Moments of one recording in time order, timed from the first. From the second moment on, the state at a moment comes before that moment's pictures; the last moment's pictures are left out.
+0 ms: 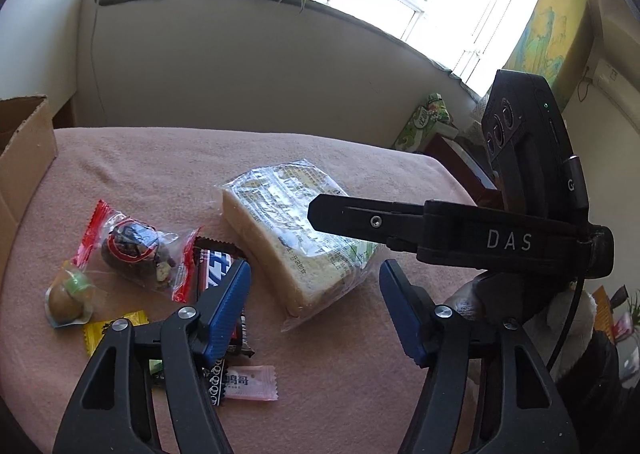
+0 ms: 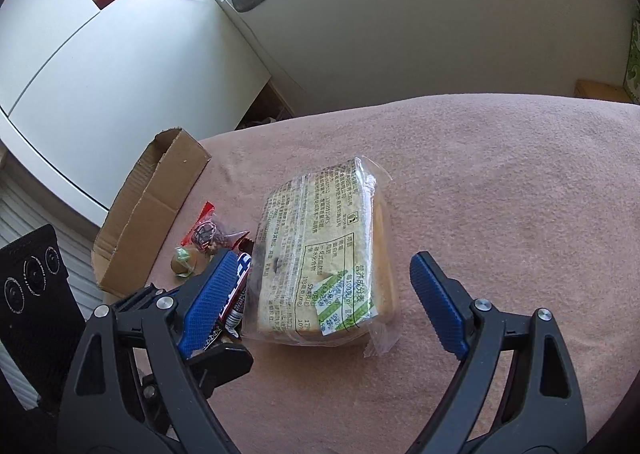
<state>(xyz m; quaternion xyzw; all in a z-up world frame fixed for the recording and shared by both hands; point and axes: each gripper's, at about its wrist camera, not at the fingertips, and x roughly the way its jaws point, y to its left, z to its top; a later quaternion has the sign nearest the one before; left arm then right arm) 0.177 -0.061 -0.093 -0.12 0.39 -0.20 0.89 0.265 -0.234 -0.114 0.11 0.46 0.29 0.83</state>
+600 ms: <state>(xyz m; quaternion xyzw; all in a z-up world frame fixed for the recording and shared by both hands) 0.207 -0.078 -0.102 -0.12 0.42 -0.21 0.88 0.283 -0.240 -0.138 0.15 0.50 0.30 0.80</state>
